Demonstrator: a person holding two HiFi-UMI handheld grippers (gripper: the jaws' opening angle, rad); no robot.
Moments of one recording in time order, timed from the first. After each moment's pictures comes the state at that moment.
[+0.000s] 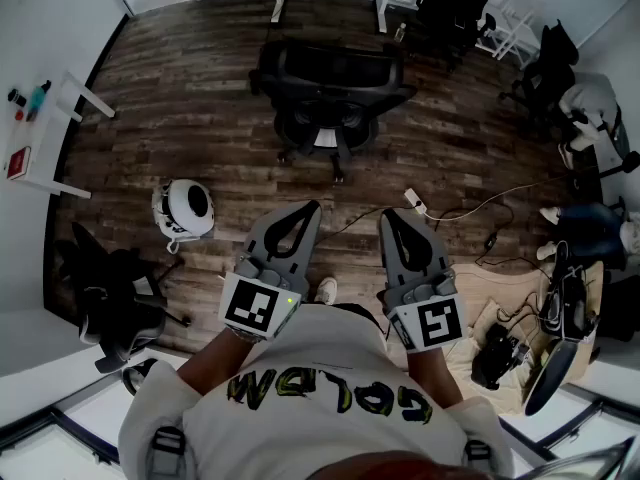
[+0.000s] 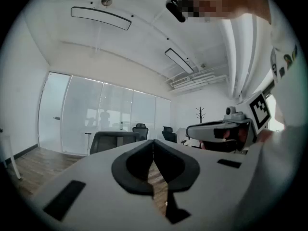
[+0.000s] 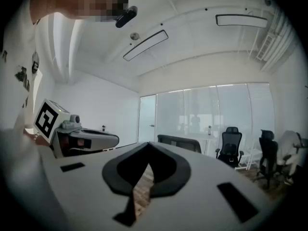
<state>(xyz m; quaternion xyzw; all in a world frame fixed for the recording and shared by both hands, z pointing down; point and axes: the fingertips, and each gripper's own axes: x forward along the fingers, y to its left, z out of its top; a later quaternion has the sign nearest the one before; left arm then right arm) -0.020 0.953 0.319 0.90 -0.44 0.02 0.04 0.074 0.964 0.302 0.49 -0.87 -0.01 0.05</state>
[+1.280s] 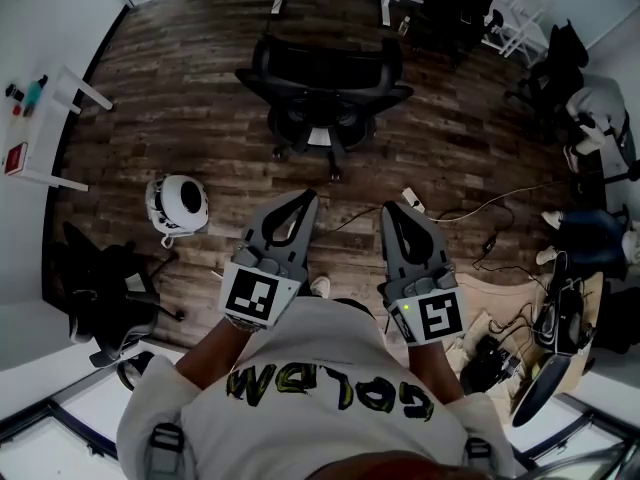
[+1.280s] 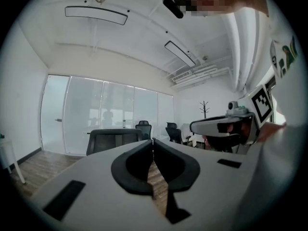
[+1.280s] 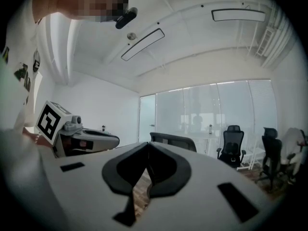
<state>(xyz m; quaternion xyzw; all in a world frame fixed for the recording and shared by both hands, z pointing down) 0.019 0.893 0.342 0.89 -0.45 0.04 0.02 0.119 0.907 0.322 0.48 -0.88 0.00 0.05</state>
